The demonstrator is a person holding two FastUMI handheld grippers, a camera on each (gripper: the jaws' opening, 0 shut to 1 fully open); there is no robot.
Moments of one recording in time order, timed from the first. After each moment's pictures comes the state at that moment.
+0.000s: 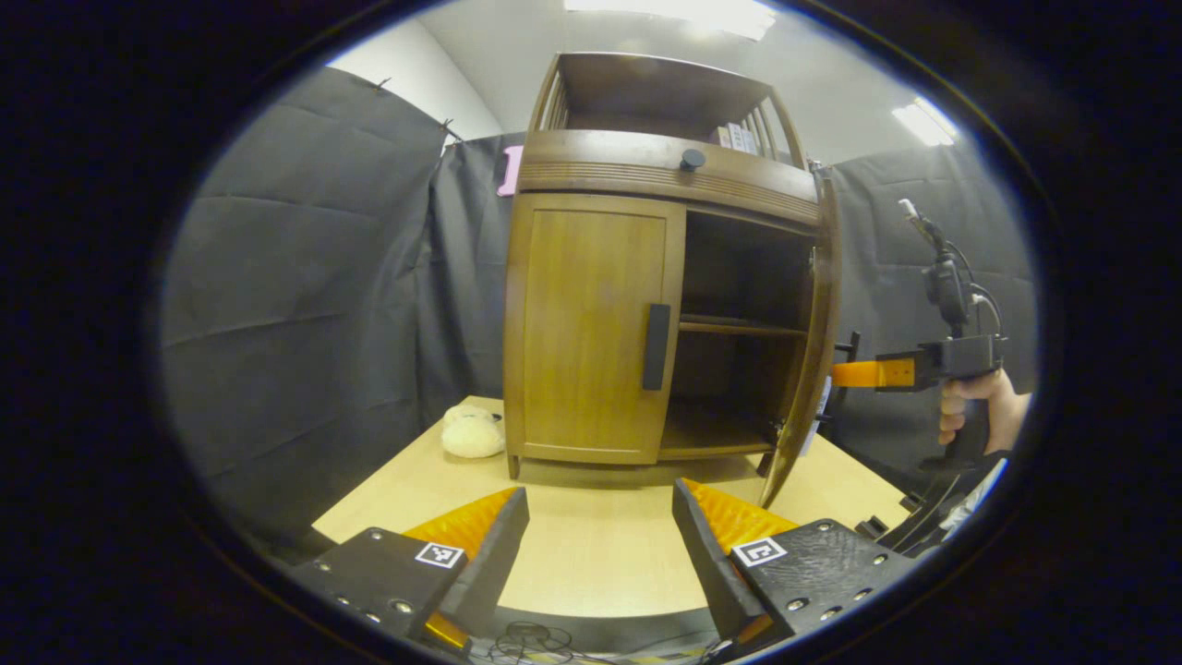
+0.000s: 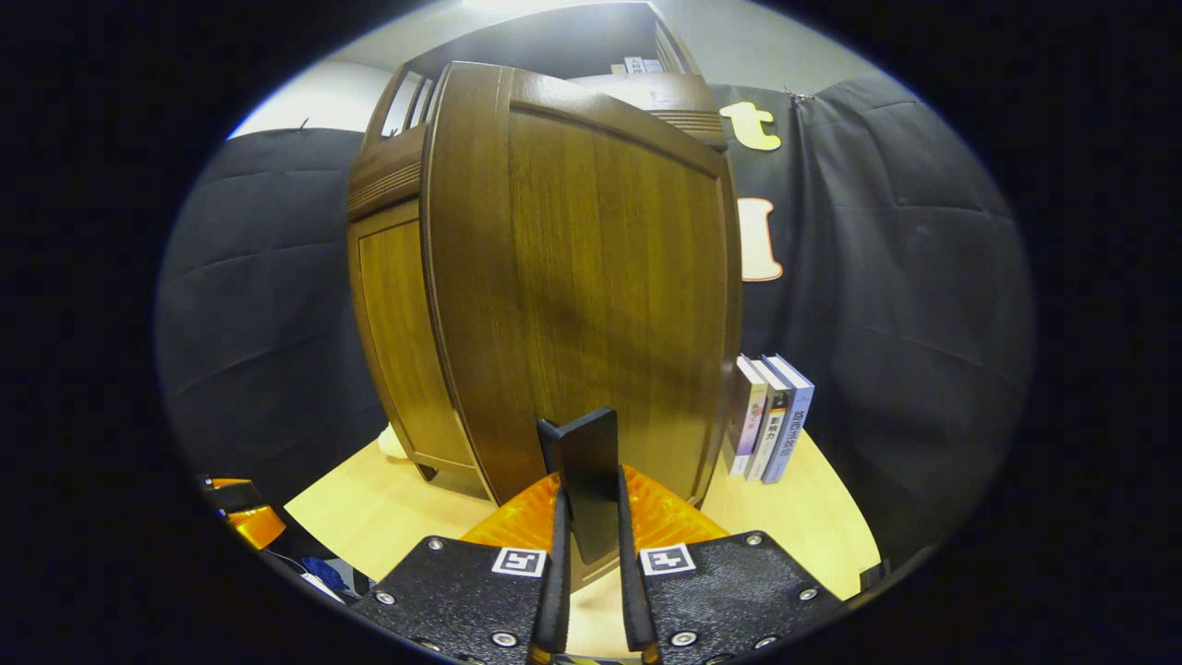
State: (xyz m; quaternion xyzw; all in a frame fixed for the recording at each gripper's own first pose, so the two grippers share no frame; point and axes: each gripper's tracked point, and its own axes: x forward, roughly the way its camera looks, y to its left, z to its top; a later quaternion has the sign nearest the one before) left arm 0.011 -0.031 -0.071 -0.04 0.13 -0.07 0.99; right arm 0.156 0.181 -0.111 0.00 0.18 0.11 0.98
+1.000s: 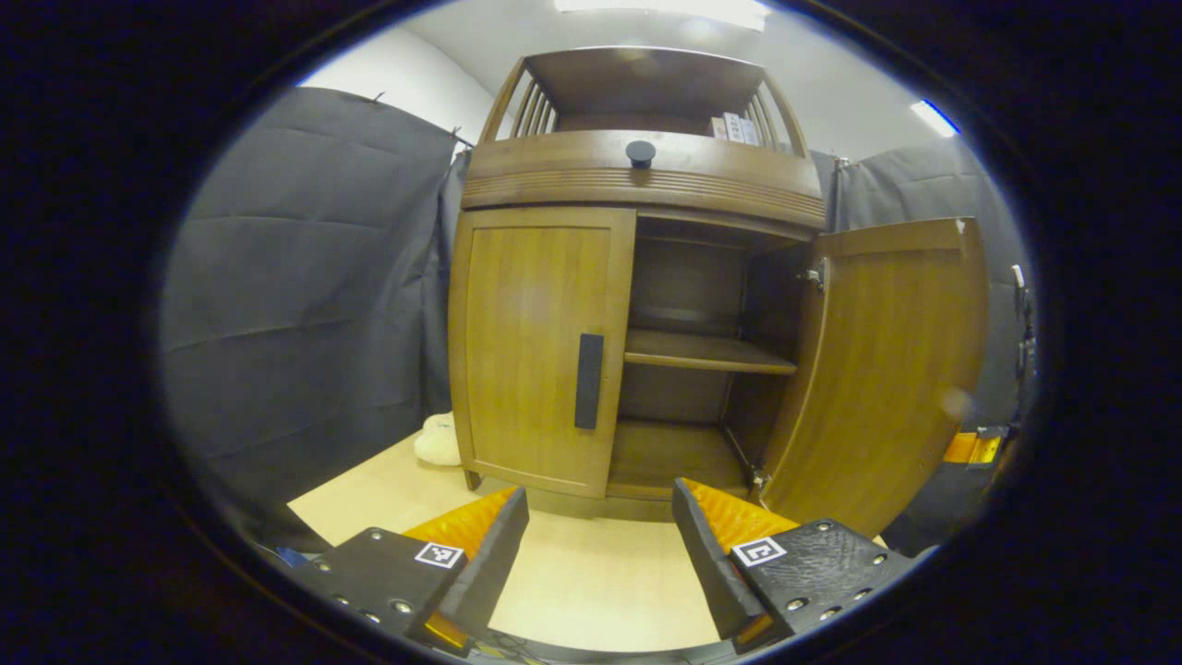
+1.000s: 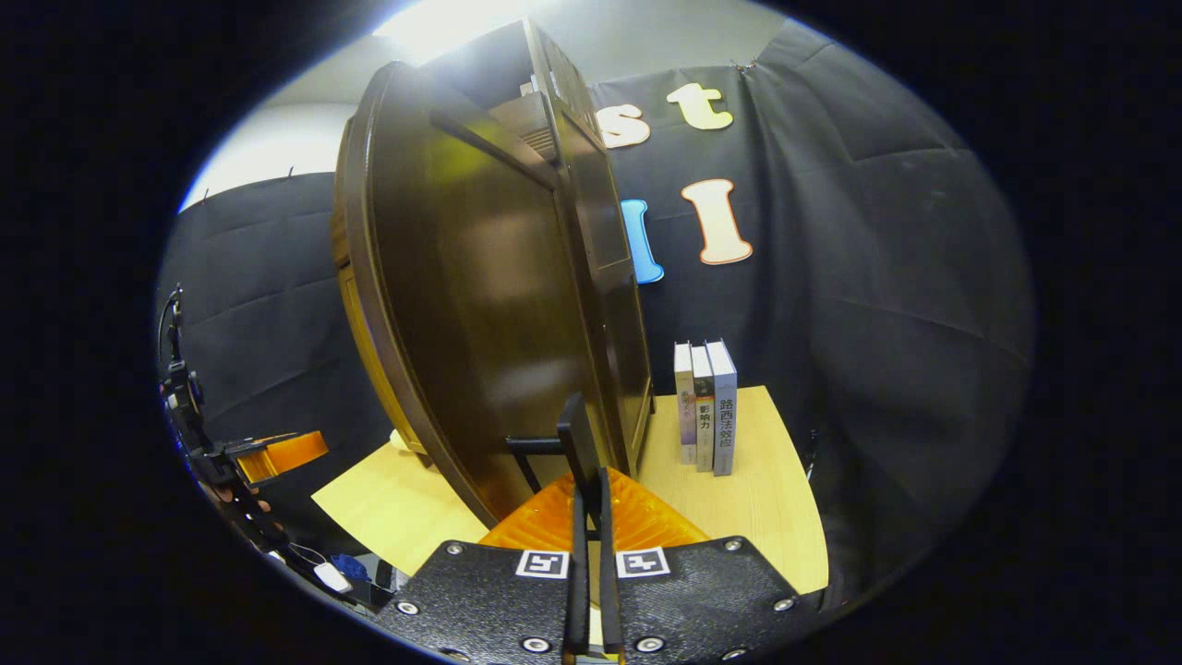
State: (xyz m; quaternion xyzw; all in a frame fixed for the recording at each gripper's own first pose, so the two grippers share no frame) left arm 0.060 -0.170 -0.018 -0.05 0.12 0.01 0.99; right arm 0.164 0.109 -0.106 0.07 0.19 0.17 0.96
